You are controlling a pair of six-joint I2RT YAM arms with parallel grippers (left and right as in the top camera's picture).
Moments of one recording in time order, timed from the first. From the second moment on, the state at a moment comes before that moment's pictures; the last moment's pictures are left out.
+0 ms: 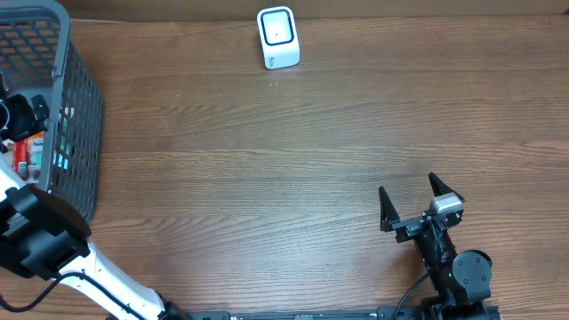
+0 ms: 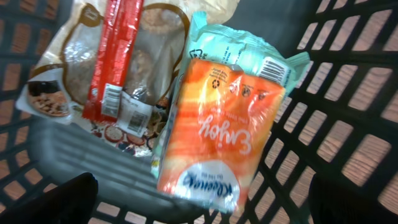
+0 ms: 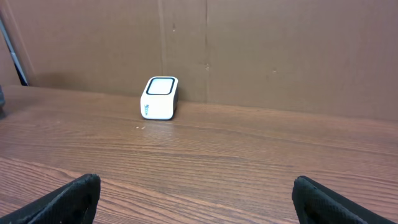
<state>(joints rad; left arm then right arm) 0.65 2.14 2.23 -1.48 0.05 0.16 0.16 0.01 0.02 -0.03 -0.11 0.01</state>
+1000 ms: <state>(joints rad) 0.65 2.32 2.17 -1.42 0.06 0.18 0.16 0.01 0.02 -0.03 -0.11 0.01</state>
